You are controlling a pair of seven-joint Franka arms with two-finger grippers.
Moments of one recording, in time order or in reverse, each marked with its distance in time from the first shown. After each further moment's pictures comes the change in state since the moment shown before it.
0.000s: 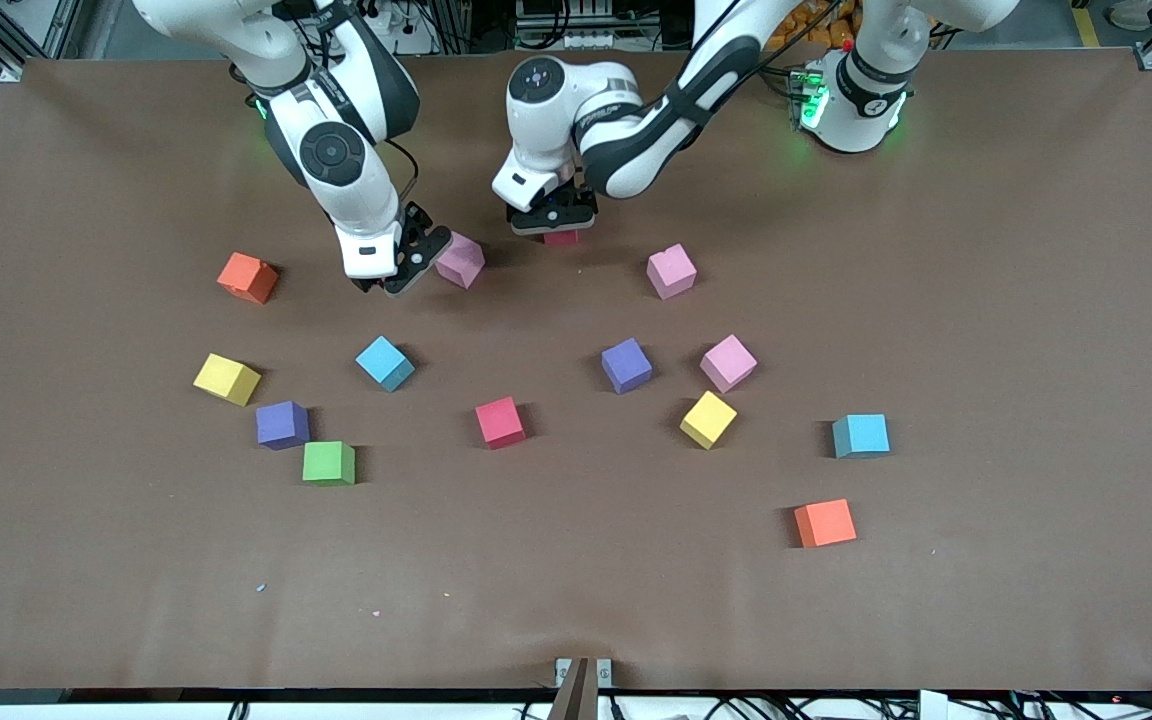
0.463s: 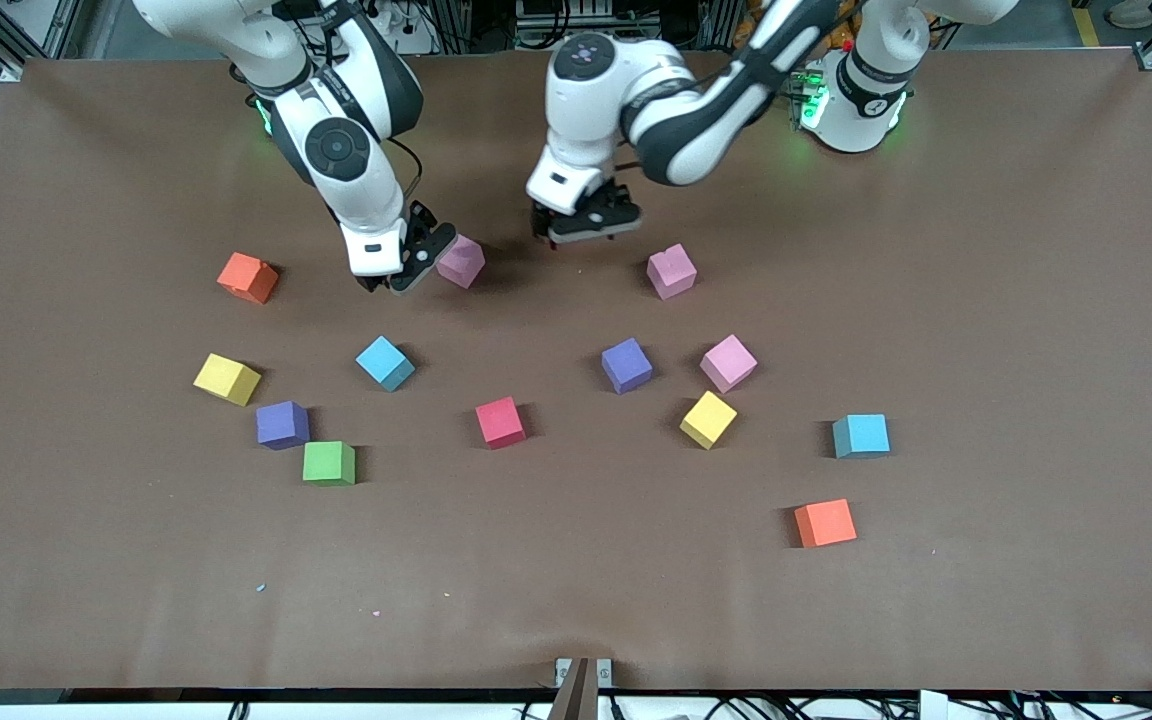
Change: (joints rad) left arm 0.287 -0.191 -0.119 -0.106 -0.019 -0.053 -0.011; right arm 0.030 0.003 0.007 -0.013 0.000 0.041 -0.001
